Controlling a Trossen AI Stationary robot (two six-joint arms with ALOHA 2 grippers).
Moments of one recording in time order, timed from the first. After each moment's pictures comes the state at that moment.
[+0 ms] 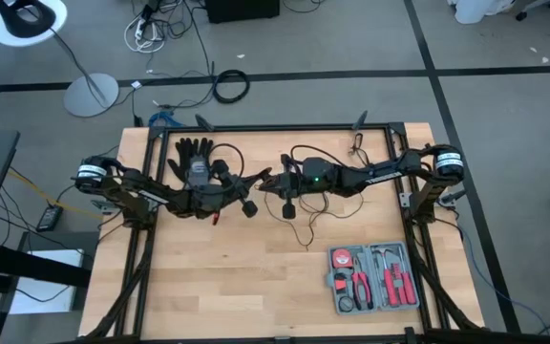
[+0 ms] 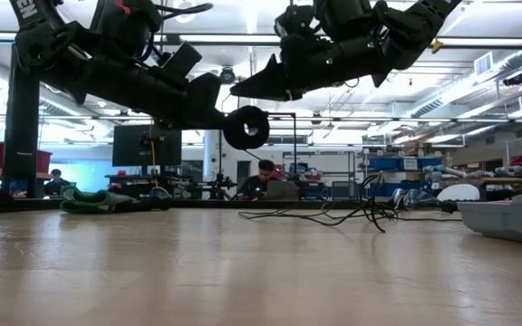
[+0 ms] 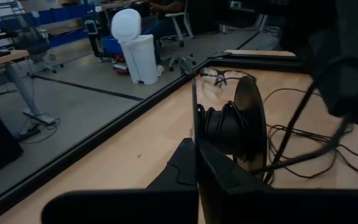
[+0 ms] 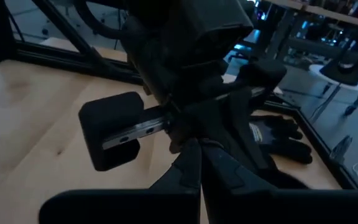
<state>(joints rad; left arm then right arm) -0.01 1.54 0.47 0.89 -0.64 -0.01 -0.10 1.71 0.93 0.57 -0.08 -0.24</state>
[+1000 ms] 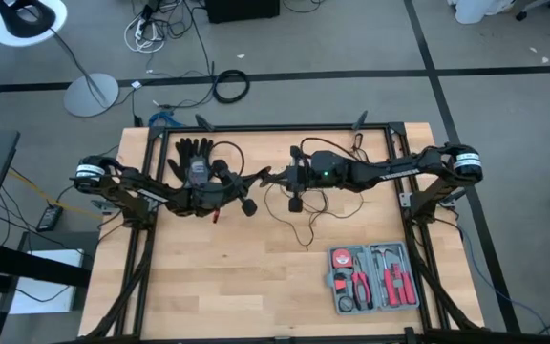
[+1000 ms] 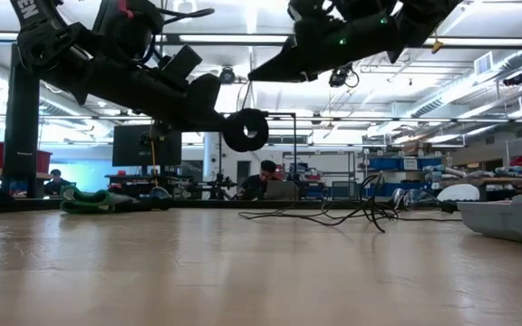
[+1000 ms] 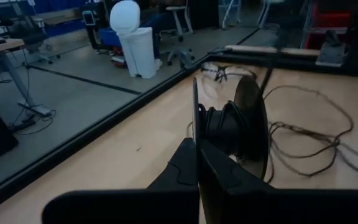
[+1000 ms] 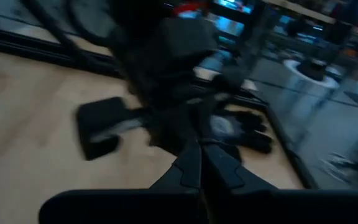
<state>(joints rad) 0.01 1.53 0.47 0.86 -0.62 -0.06 -0.10 1.57 0.93 0.39 0.00 -0.29</state>
